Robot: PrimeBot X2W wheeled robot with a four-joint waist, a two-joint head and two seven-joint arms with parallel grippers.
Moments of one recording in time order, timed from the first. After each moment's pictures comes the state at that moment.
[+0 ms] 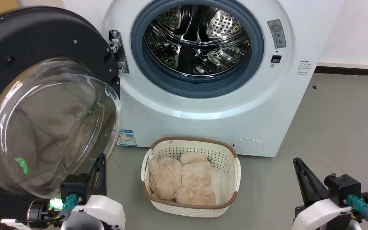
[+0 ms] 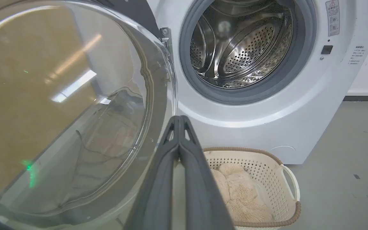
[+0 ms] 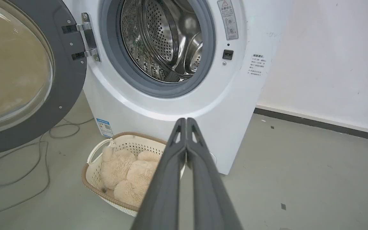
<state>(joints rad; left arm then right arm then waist) -0.01 0.05 0.00 0.00 0.00 0.00 0.00 0.01 -0.05 0.00 0.00 0.01 0.13 0.00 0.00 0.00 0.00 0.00</state>
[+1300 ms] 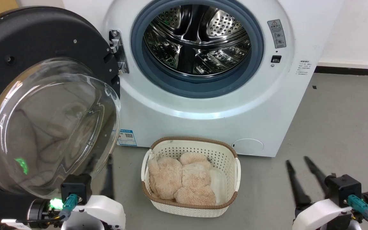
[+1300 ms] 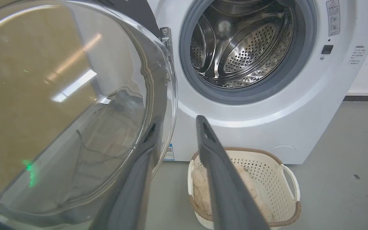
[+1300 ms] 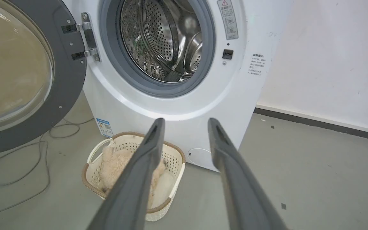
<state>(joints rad) -0.01 0.05 0.00 0.00 0.00 0.01 0.00 0.01 -0.05 0.00 0.00 0.01 0.13 0.00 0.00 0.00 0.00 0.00</state>
